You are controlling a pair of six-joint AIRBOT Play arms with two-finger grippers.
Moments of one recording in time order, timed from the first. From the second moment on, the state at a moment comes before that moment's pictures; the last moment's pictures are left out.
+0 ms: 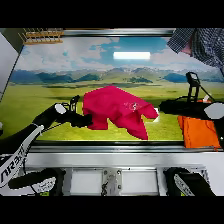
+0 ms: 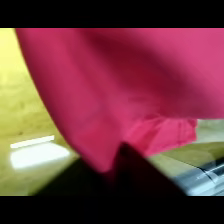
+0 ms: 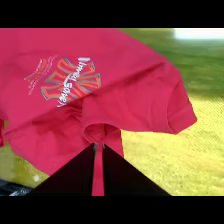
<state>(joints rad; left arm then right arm) -0.21 -1.40 0.76 0.91 -0.87 -1.40 -0.03 -0.88 0.82 -1.07 1.00 1.40</state>
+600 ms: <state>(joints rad) -0.12 -1.42 0.88 0.93 -0.97 -1.39 0.13 -1.28 0.70 -0.80 0.85 1.25</state>
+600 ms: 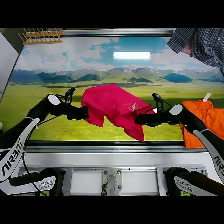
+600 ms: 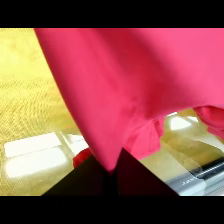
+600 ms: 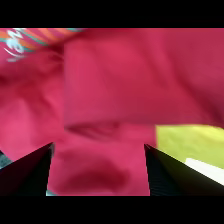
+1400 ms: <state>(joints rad) 0.08 -1.04 1.29 1.08 -1.15 -1.40 0.04 -1.03 1.13 -0.92 0.92 1.19</state>
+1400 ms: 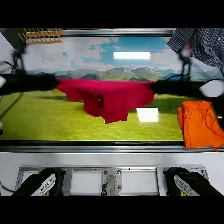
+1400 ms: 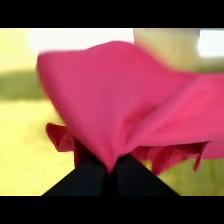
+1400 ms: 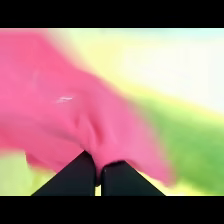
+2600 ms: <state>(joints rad) 0.12 -0.69 1.62 1.00 -1.07 -1.52 -0.01 -0.60 1.42 -0.92 0.74 1.29</state>
